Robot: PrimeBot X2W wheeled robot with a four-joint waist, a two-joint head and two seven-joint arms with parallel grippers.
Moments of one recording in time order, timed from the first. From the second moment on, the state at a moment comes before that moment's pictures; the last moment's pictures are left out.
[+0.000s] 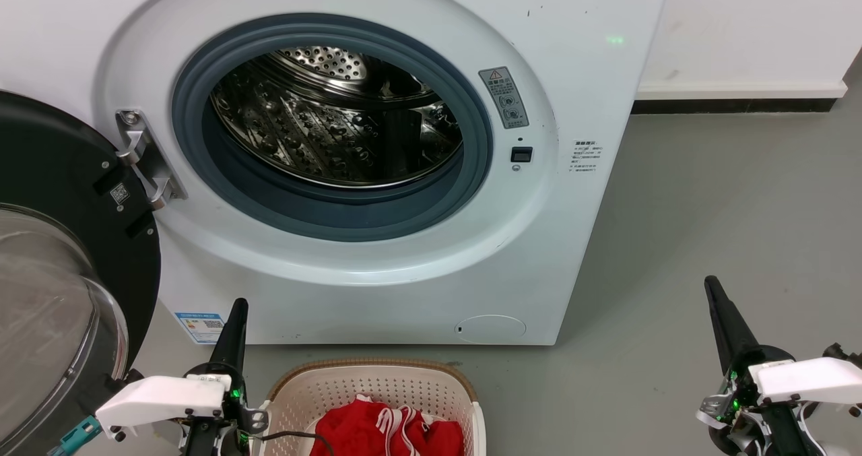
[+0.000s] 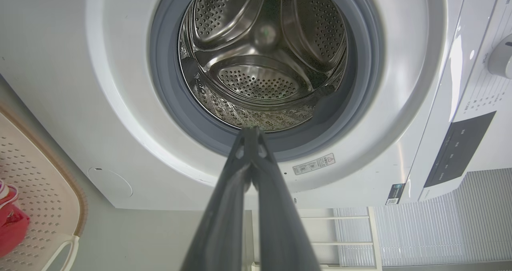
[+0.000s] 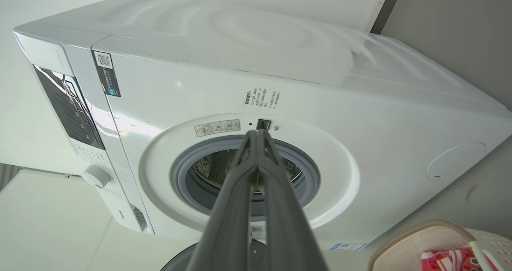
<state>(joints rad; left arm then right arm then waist) -0.09 0.05 0.09 0.23 -1.43 -0.11 0.07 -0.08 -0.08 -0.05 0.21 1.46 0.13 0.05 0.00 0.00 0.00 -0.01</state>
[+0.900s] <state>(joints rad) -0.10 0.05 0.11 0.25 -1.61 -0.13 0.11 -0.10 -0.08 -0.07 0.24 1.64 0.13 0.08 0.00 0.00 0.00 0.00</state>
